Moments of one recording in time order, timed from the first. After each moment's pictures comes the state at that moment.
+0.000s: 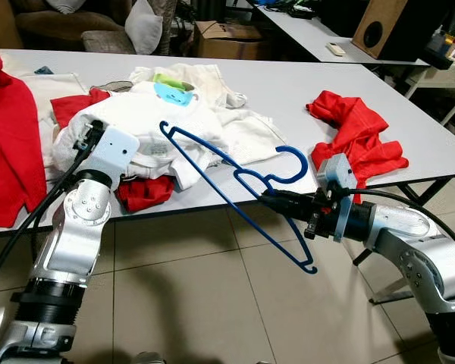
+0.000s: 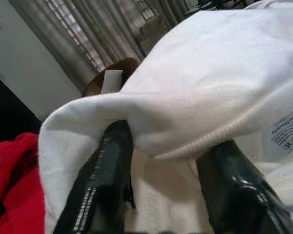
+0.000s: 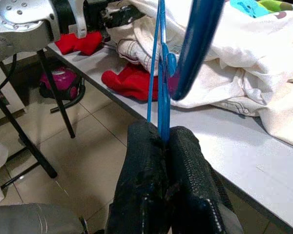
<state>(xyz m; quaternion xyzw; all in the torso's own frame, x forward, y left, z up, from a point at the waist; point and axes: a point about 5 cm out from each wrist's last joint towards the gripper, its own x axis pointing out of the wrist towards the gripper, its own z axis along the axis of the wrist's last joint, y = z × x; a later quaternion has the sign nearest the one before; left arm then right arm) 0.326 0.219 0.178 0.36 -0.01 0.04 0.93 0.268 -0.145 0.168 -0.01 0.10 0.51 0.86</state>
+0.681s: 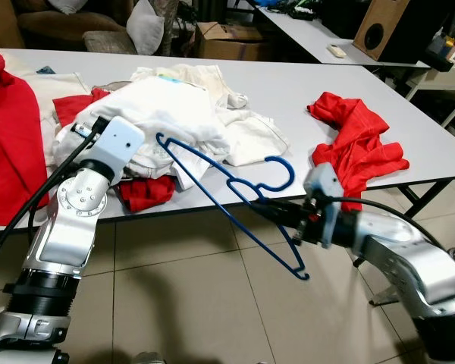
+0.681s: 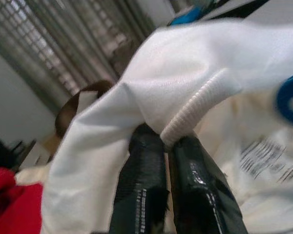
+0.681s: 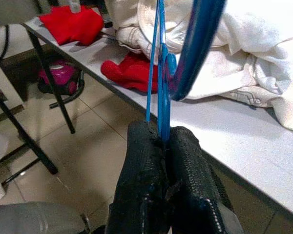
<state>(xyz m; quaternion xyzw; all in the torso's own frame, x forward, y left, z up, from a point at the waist) 0.328 0.209 0.194 0.36 -0.03 -0.04 0.93 0.272 -0.129 0.153 -0.02 0.11 0.50 0.86</state>
